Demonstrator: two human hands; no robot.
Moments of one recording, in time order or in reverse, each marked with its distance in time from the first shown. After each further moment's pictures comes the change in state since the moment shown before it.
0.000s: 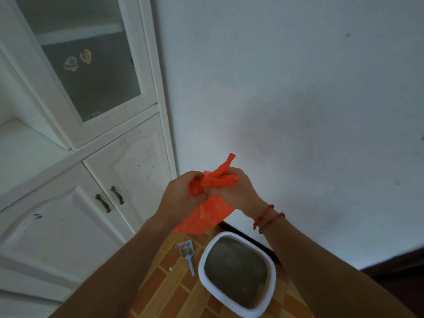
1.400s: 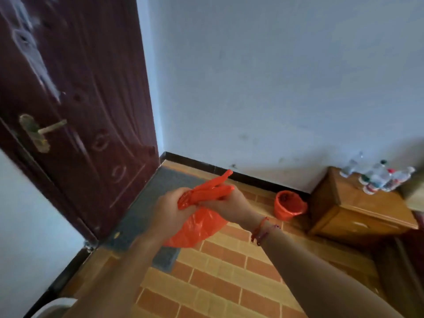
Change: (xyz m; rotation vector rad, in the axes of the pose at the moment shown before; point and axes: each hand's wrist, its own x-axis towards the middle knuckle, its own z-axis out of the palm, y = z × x) left_hand -0.459 0.311 0.239 -0.334 -1.377 1.052; right_hand -0.717 0.026 -0.059 -0.031 1.375 0.923
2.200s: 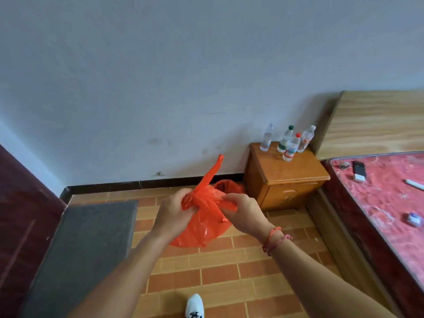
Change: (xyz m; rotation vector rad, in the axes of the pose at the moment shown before) left_hand 0.216 0.145 0.305 -0.053 -0.380 0.154; right_hand -0.001 0.248 -0.274 -0.184 0.376 0.441
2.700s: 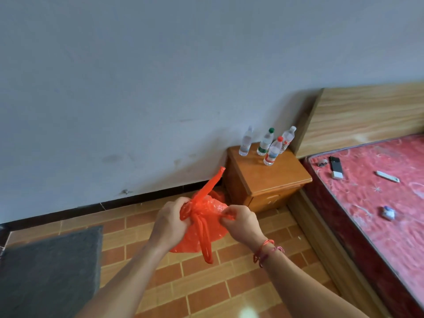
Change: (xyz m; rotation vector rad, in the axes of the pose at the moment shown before) left_hand 0.205 -0.039 0.063 0.124 -0.160 0.111; right_hand 0.162 0.055 -0.016 0.079 0.115 0.409
